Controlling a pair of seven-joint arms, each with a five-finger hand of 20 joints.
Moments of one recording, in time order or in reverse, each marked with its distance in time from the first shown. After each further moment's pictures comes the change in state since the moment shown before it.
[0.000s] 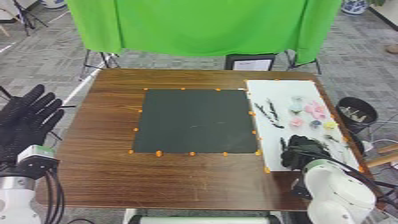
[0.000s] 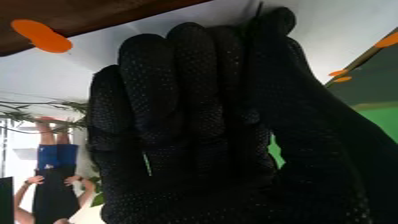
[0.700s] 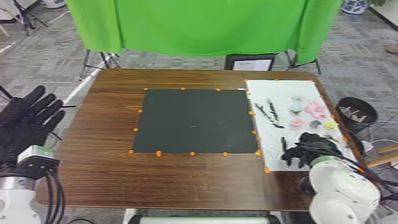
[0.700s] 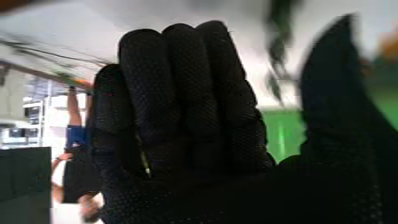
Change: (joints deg) left arm 0.0 0.2 0.2 0.4 -0.9 -0.3 0.2; right arm 2.0 0.7 -0.3 -3.4 0.3 -7.3 10.9
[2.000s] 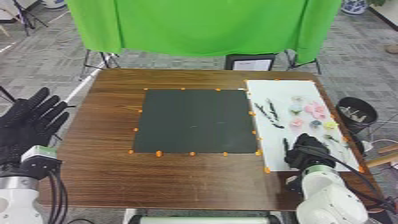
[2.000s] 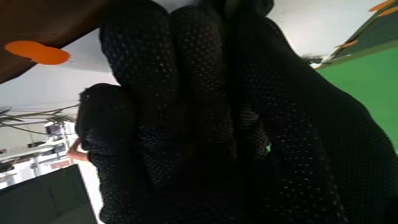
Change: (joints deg) left arm -0.9 -0.2 0.9 0.6 -0.9 -0.5 -0.9; right arm -2.9 -2.5 -2.7 5.1 -2.8 25.4 -5.7
